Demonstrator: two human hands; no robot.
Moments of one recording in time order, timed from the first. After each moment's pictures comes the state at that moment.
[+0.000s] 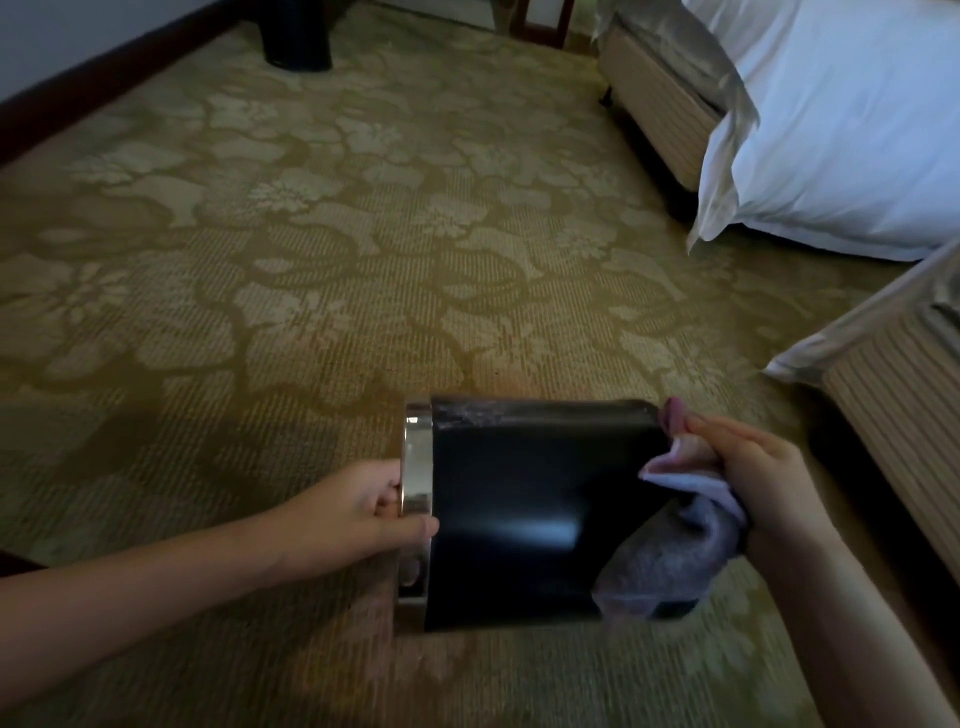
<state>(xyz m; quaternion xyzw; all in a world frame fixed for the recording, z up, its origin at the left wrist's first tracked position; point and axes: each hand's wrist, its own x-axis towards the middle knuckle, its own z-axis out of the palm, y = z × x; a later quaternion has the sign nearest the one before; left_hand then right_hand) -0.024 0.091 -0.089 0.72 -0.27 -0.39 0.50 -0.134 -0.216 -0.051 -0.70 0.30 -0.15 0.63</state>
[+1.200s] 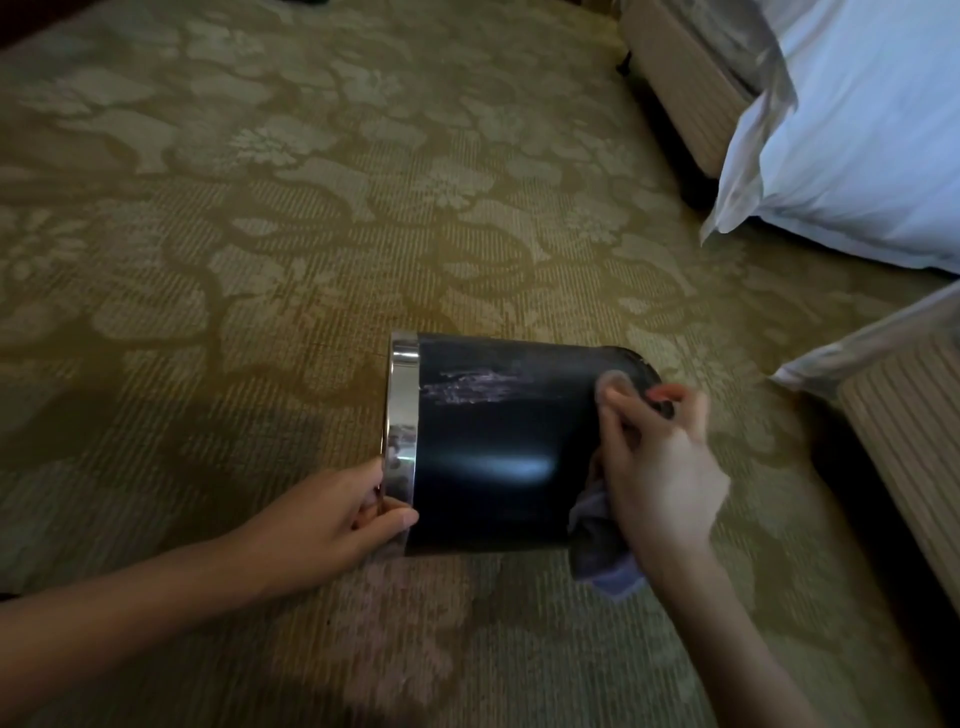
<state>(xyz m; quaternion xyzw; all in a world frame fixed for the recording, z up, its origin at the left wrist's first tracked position) 0.008 0.096 -0.152 0.84 -0.33 -0.22 0.37 -0.070 -0.167 -0.100 -0.94 0.27 -0.20 0.10</state>
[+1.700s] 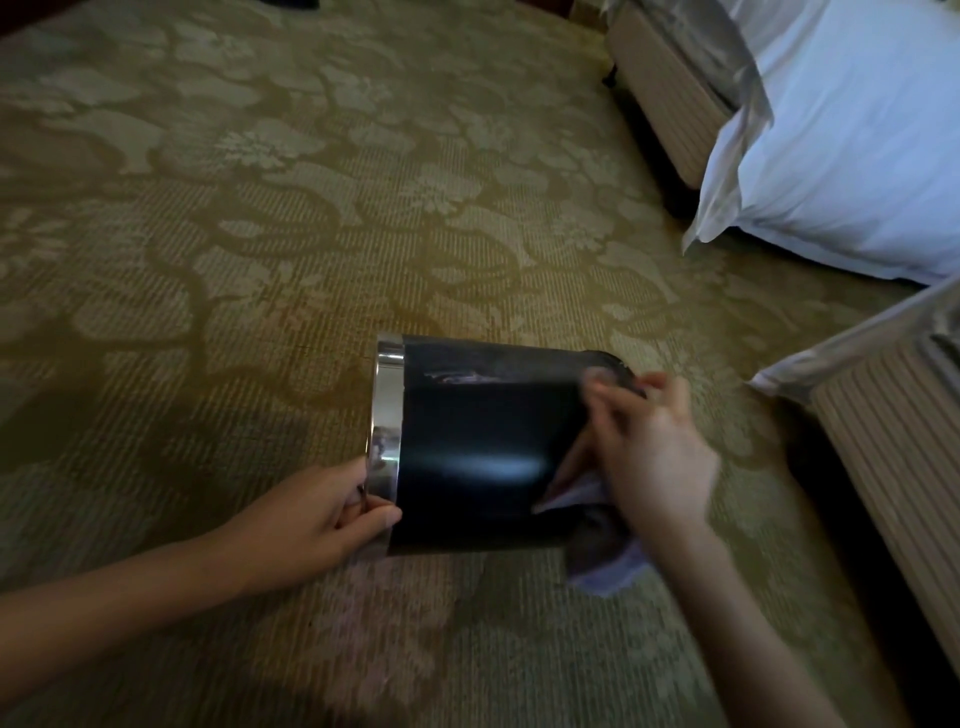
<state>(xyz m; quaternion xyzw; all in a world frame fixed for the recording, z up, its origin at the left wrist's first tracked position) 0.009 0.094 -0.149 0.83 -0.35 -0.20 0.38 -0.064 -0.188 -0.088 -0.95 0.25 -0.18 0.07</state>
